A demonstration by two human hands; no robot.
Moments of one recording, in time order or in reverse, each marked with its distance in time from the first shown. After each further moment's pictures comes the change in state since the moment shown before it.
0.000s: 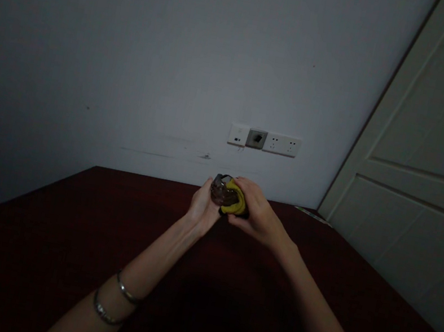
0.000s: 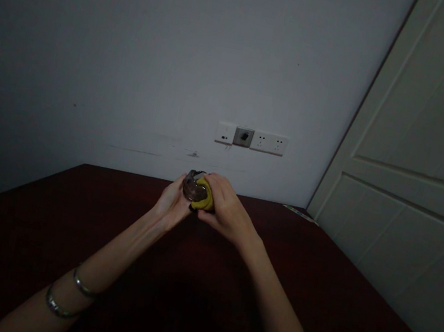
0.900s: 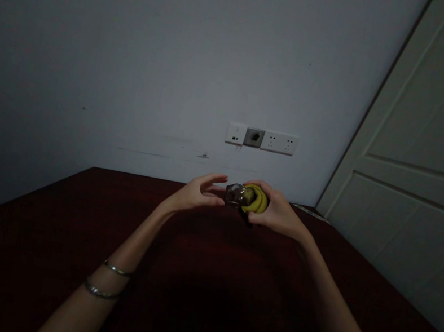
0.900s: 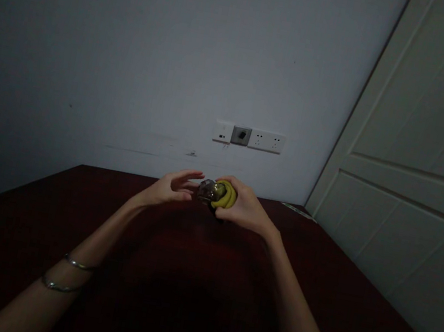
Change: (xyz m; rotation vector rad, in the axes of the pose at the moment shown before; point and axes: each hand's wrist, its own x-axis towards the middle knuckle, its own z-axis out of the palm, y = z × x) left_hand 0.011 0.033 -0.038 0.631 -0.431 0.050; right_hand -0.012 0.008 -0.025 0.413 -0.085 0.495
